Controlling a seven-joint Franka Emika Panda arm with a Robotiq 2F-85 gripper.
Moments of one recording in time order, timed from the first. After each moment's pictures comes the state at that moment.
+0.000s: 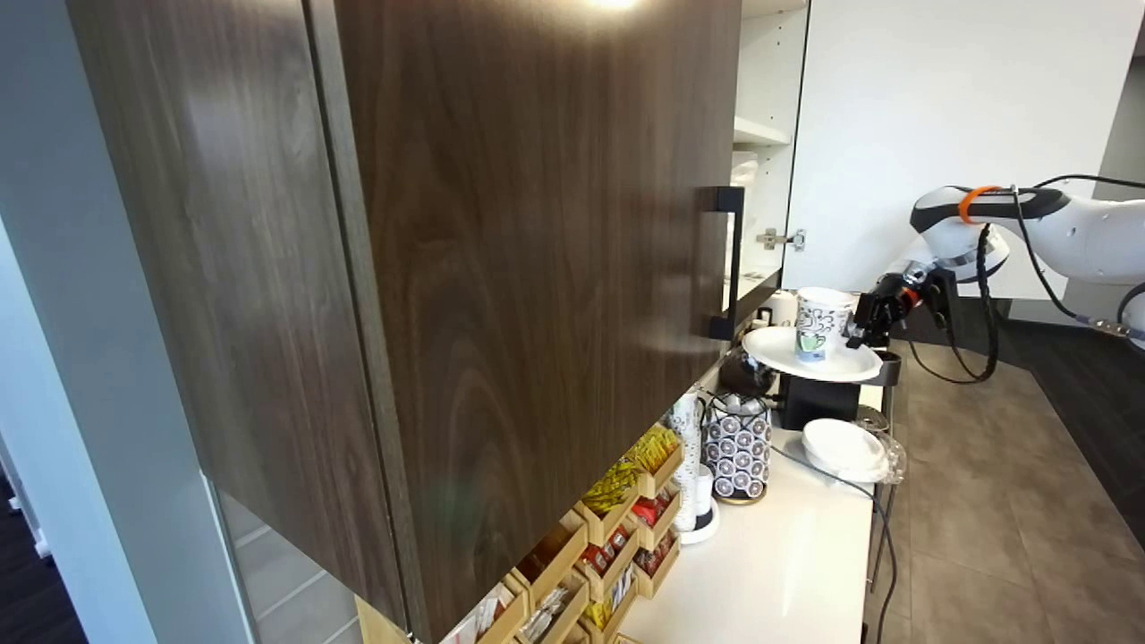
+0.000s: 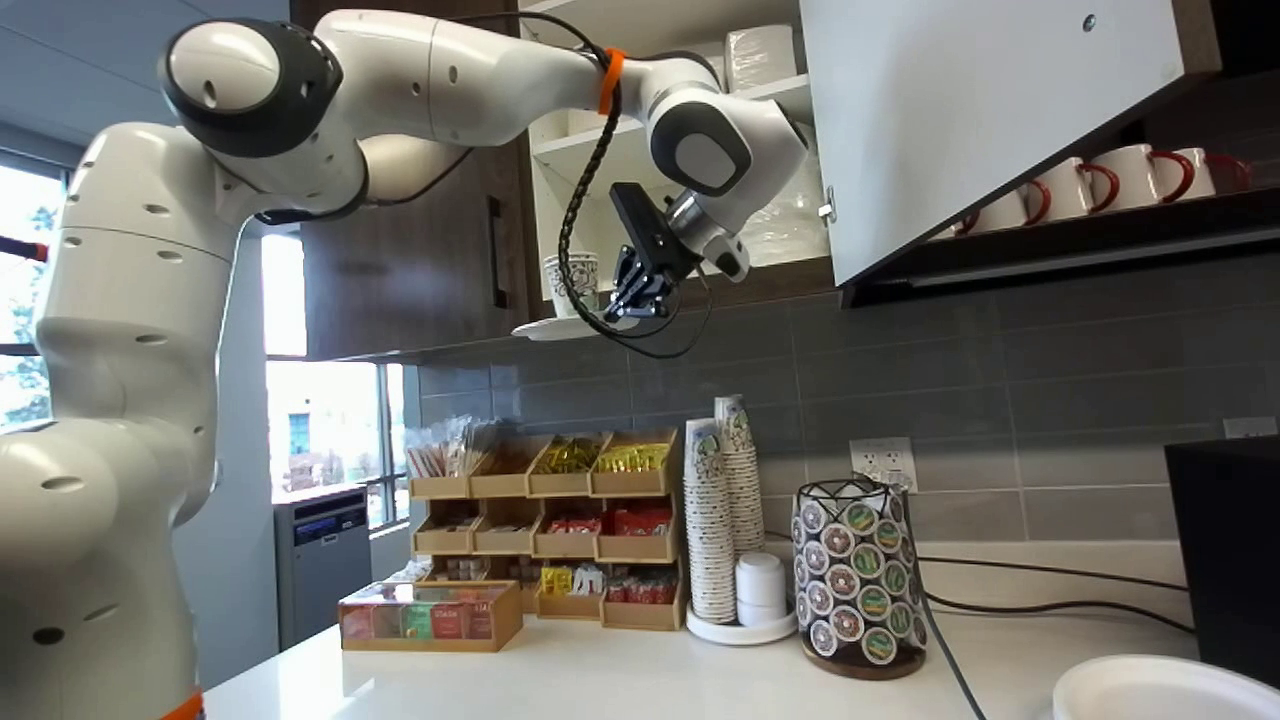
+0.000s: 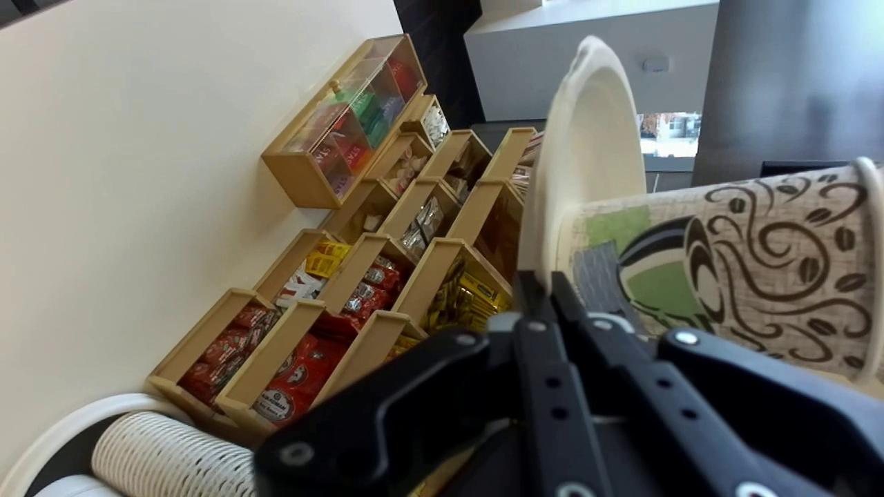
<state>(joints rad) -0.33 0.15 -0.21 -1.58 0.93 1.13 -0.38</state>
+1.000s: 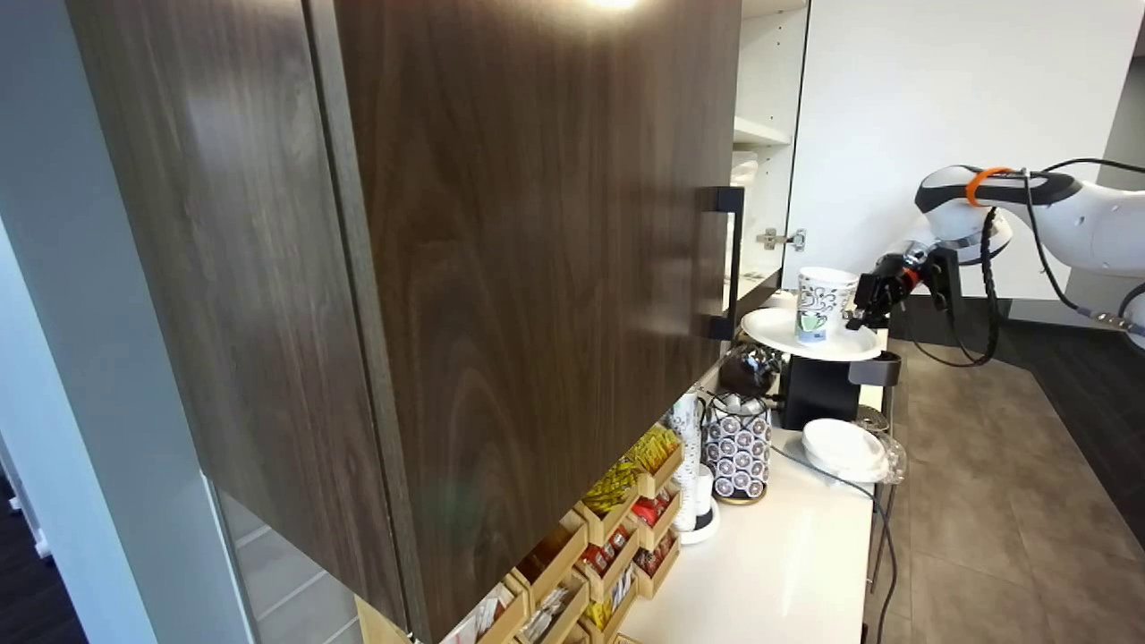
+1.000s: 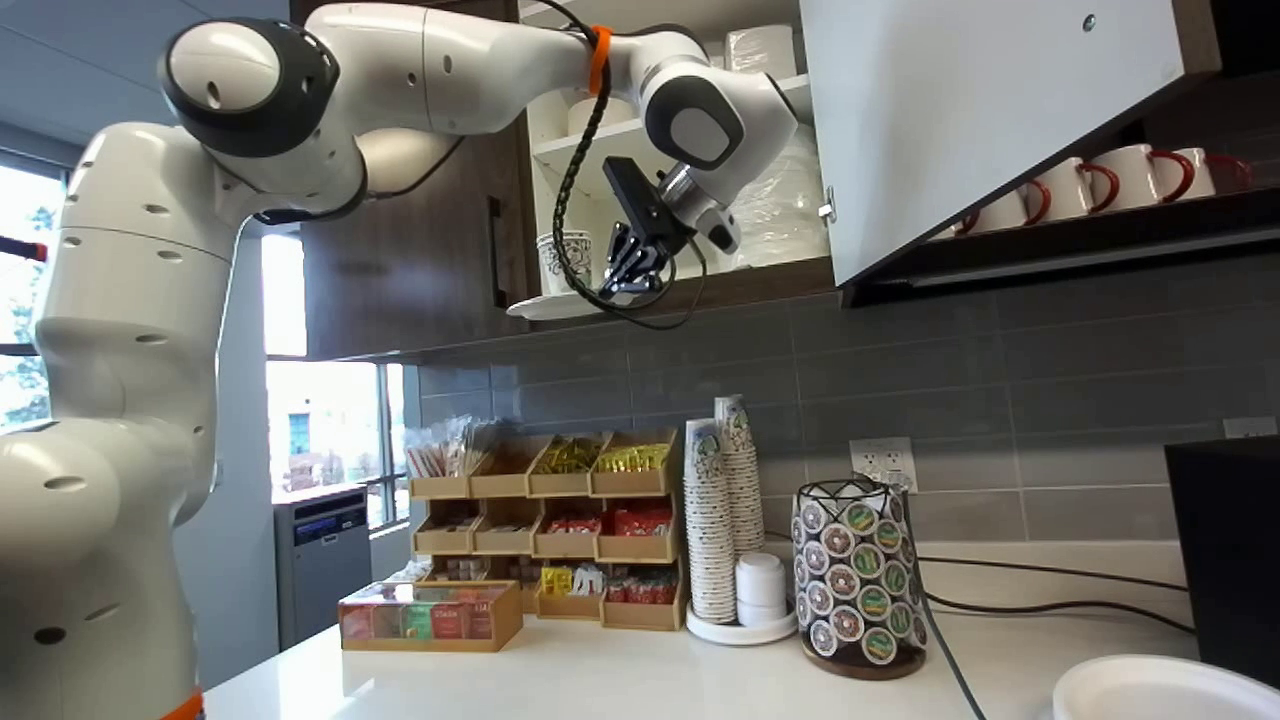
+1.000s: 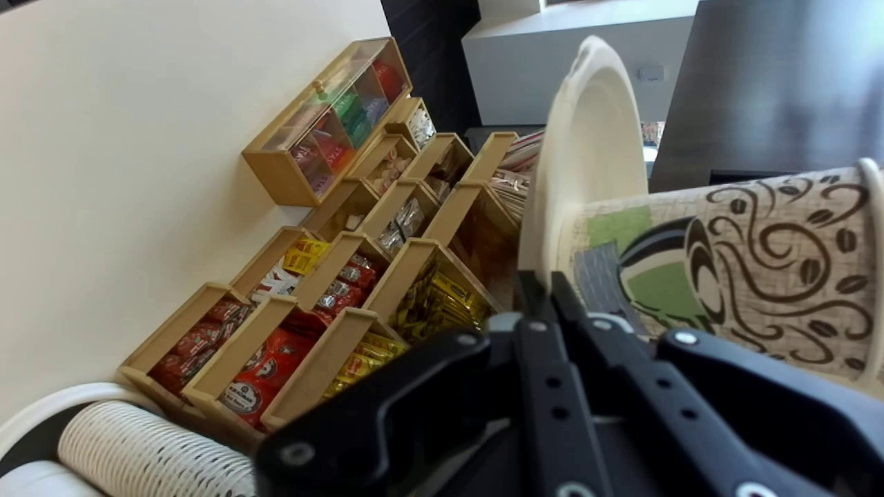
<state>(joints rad) -0.33 0.14 -0.21 -1.50 0.96 1.09 -0.33</state>
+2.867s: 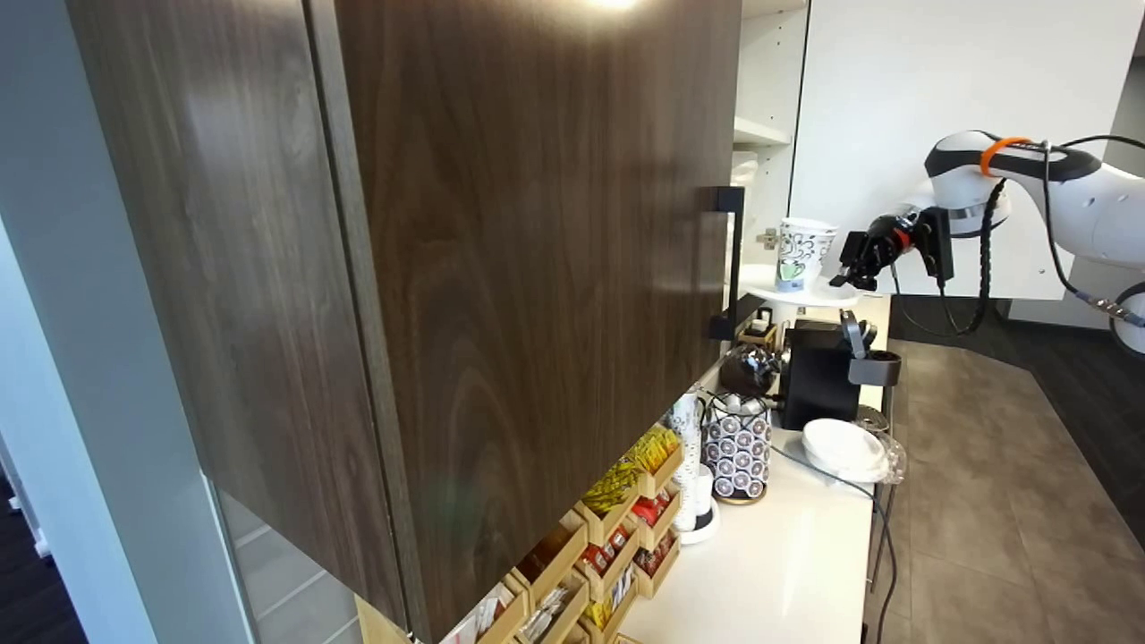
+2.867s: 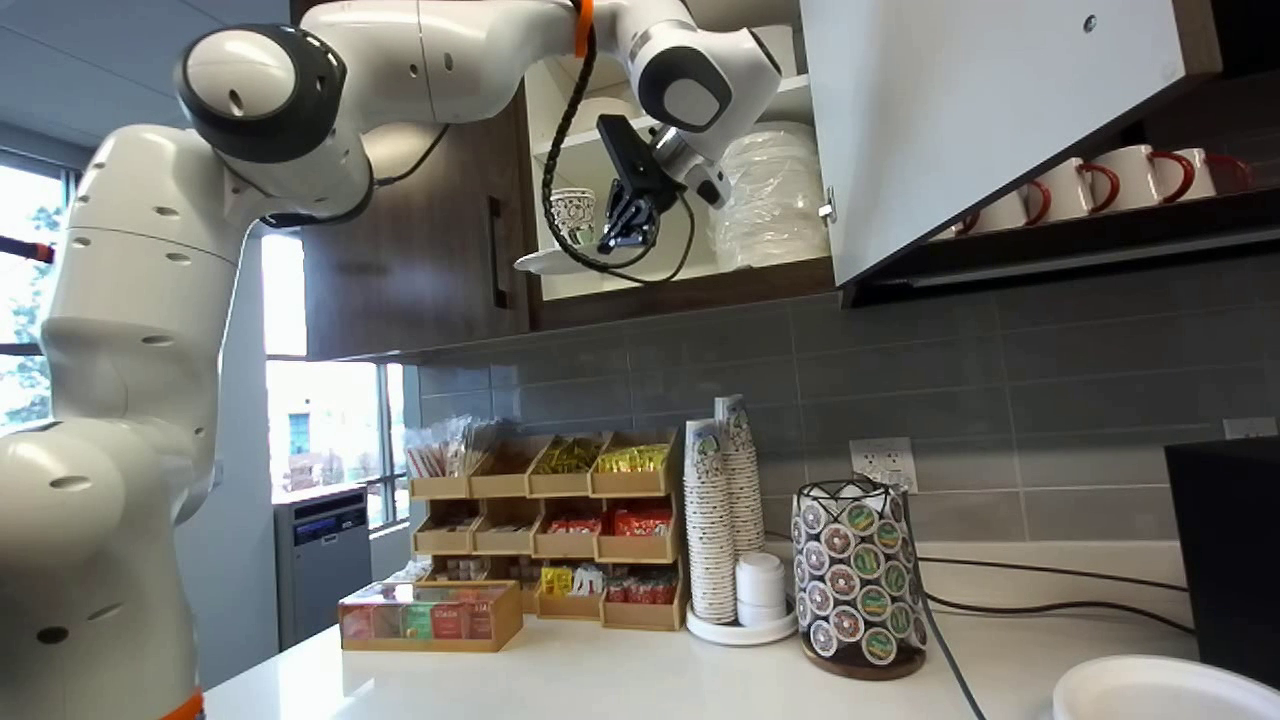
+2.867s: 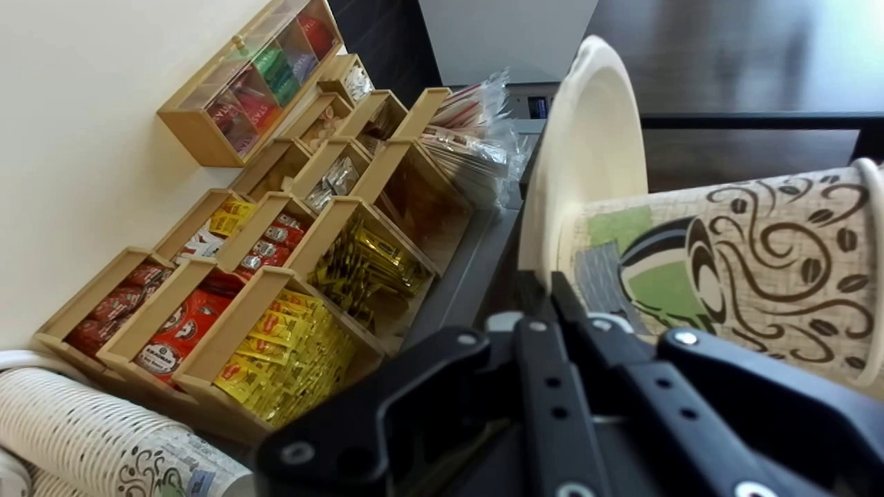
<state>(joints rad) -0.31 0.17 -0.21 -1.34 1.11 1.09 -0.13</state>
